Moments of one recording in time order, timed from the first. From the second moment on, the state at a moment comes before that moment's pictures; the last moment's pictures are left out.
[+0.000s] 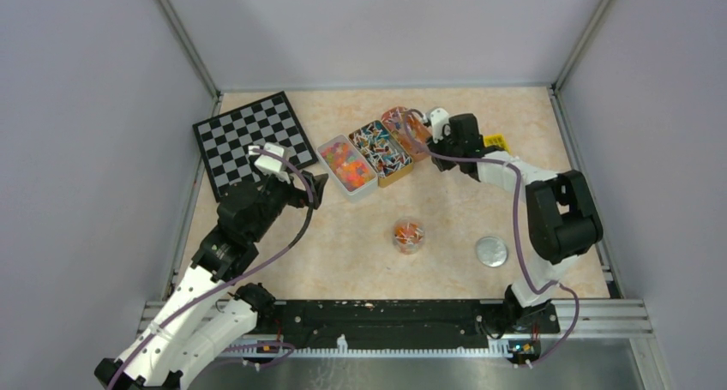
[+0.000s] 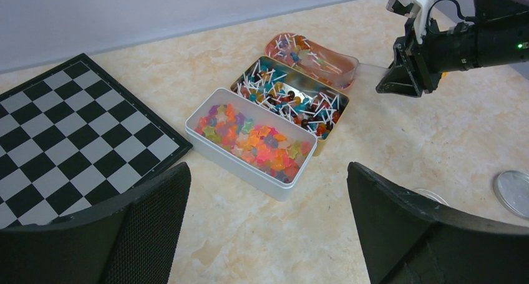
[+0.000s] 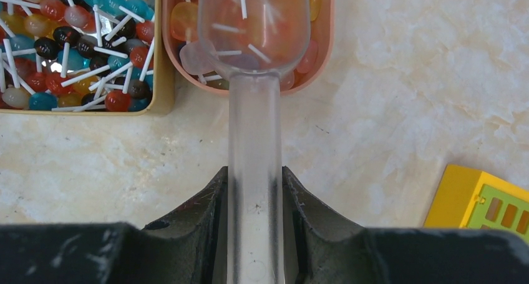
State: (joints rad) left arm -0.52 0.64 0.71 -0.15 -0.07 -0.10; right arm 0.34 1.73 1.09 -0.08 -0.09 -0.29
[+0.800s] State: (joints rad) left arm -0.52 0.64 0.71 -0.15 -0.07 -0.10; right arm 0.32 1.67 0.85 0.28 -0.18 -0.29
